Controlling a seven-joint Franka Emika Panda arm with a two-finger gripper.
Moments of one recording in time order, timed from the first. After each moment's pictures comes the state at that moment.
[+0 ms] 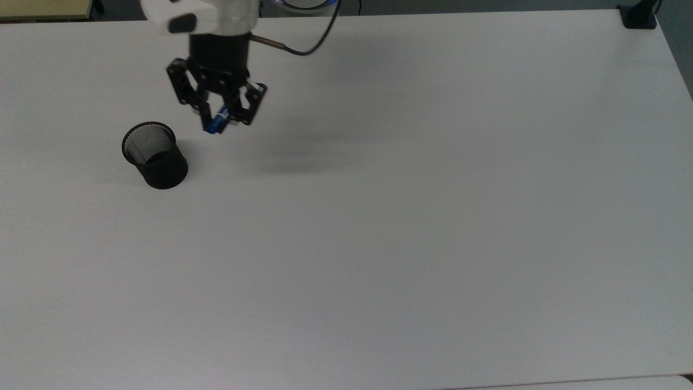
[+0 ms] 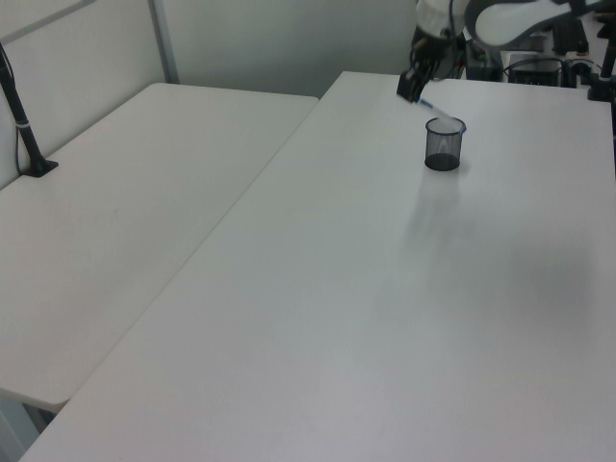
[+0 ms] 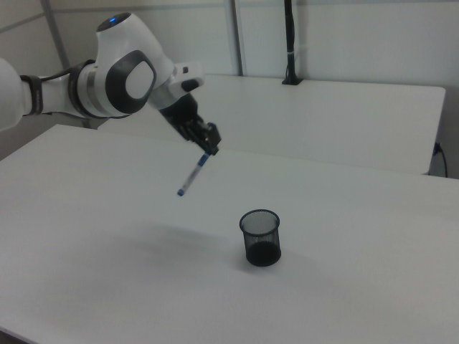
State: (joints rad) arm -0.23 0.07 0.15 -1.85 -0.25 2.31 0.28
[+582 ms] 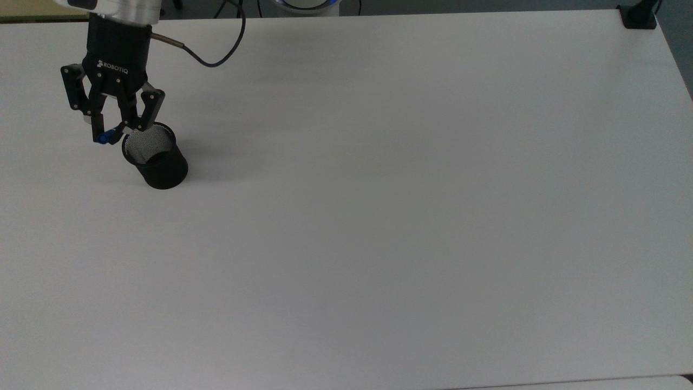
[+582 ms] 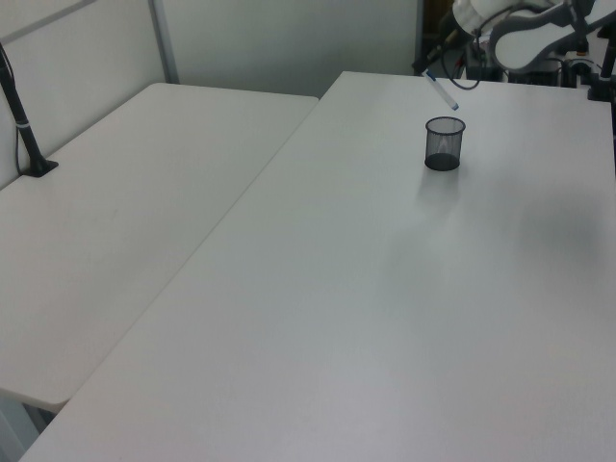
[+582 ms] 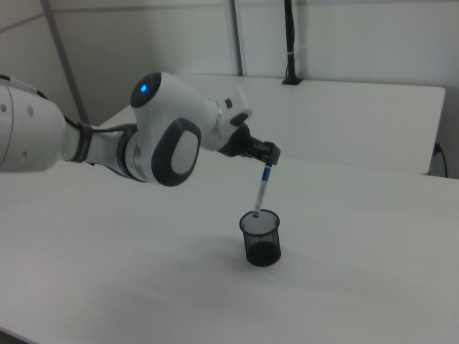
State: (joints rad) arm -0.26 0.10 -0.06 -2.06 -0.25 2.95 0.03
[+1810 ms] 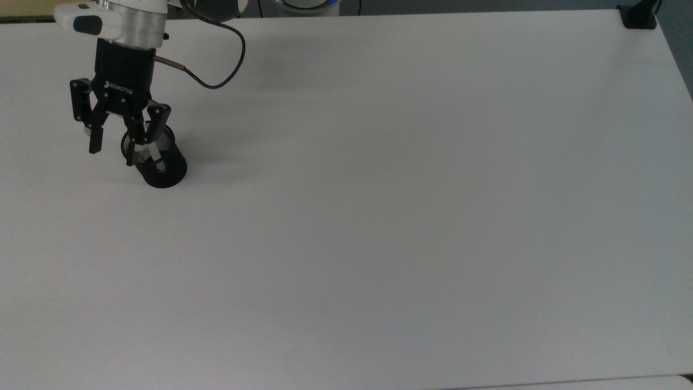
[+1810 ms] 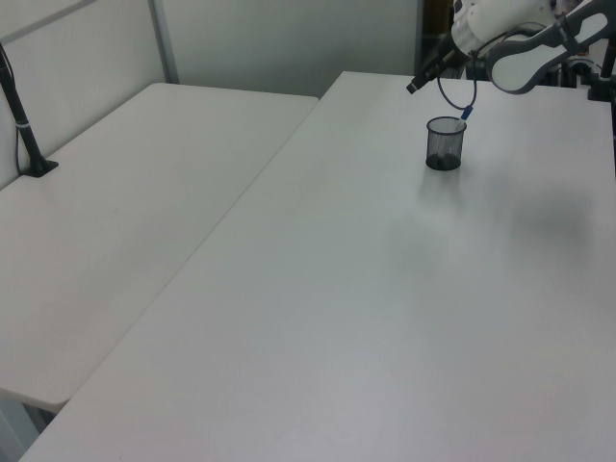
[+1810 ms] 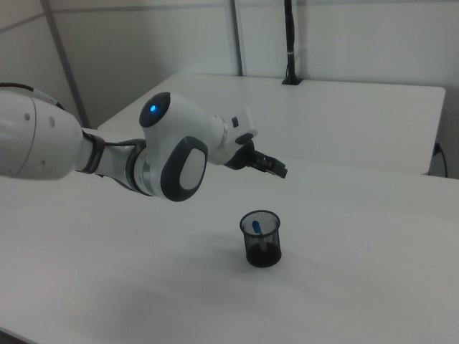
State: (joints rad) arm -0.26 0.17 -0.06 -2.08 -0.24 3.04 0.13
